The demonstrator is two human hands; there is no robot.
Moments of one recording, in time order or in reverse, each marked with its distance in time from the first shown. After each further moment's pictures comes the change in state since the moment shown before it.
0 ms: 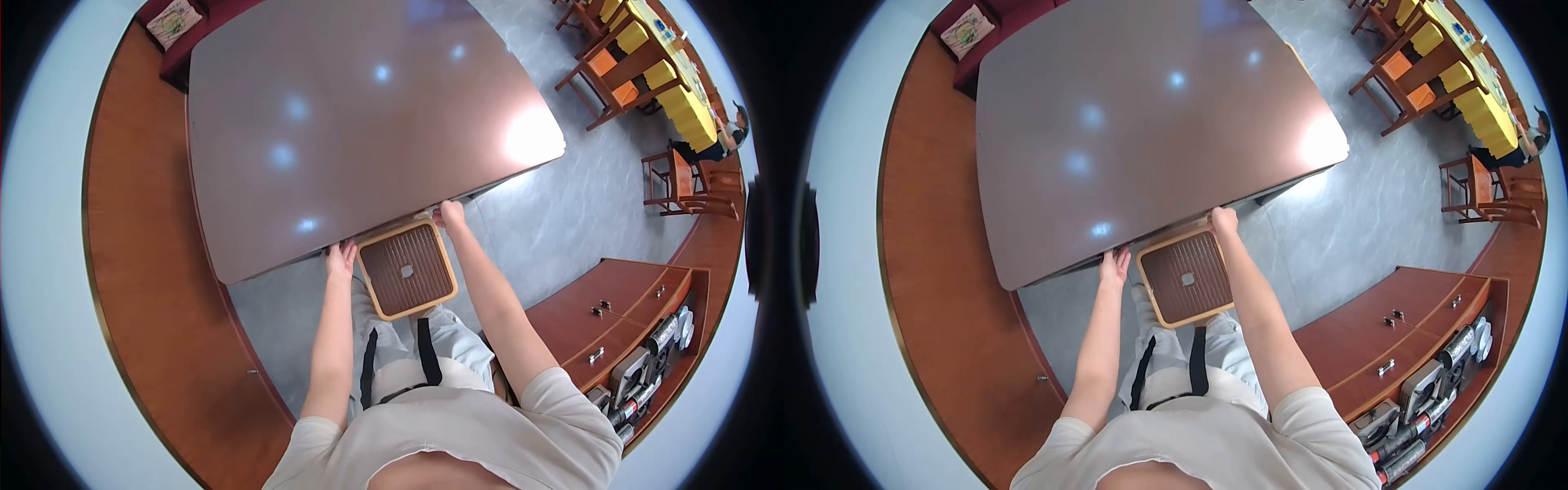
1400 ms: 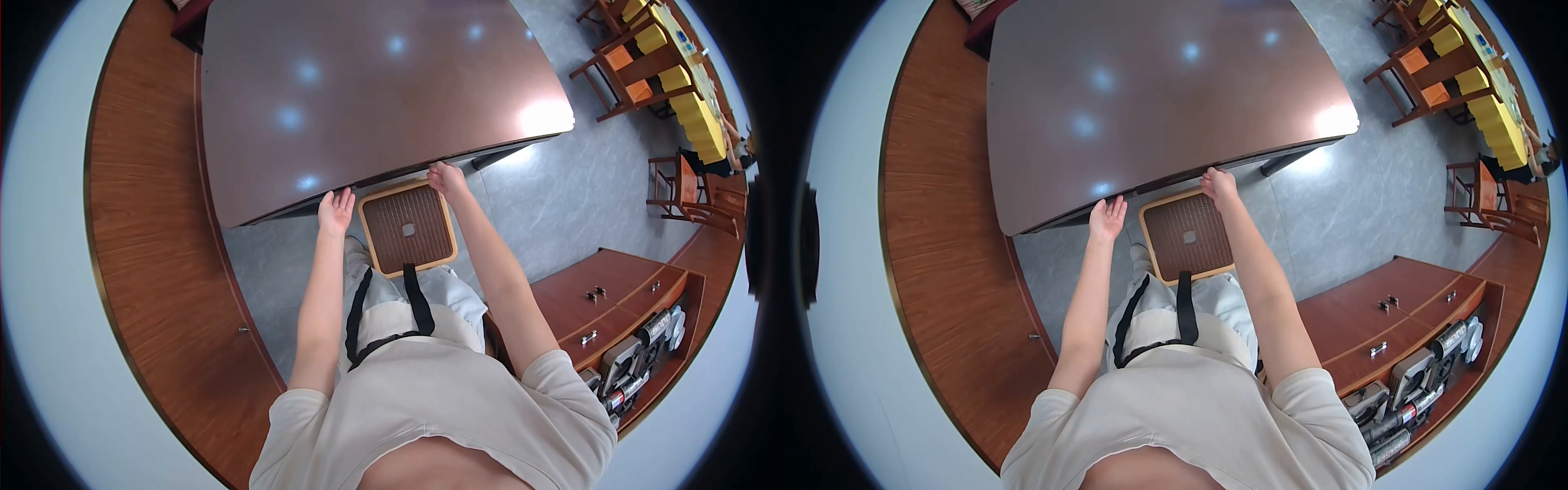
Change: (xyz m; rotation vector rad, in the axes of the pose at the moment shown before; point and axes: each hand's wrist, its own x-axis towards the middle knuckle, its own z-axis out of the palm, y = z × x) left_hand -0.049 0.032 0.006 -0.240 -0.126 -0.055; right_hand -0.060 -0.008 0.005 0.399 -0.286 0.024
